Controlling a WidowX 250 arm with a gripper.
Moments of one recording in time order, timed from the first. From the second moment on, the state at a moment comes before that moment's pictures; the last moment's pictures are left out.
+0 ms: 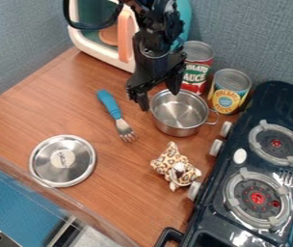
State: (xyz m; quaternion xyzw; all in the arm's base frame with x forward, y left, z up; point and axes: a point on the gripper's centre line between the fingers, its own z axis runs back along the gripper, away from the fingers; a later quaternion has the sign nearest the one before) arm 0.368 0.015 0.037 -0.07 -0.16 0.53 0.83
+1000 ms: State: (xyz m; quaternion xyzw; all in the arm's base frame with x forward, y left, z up) arm 0.318 -0.064 0.018 -0.13 -0.15 0.48 0.85
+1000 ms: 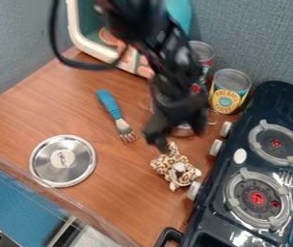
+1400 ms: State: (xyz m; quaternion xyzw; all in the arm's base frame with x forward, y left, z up) arm 0.321 -0.086 -0.016 -0.10 -0.13 0.45 0.88
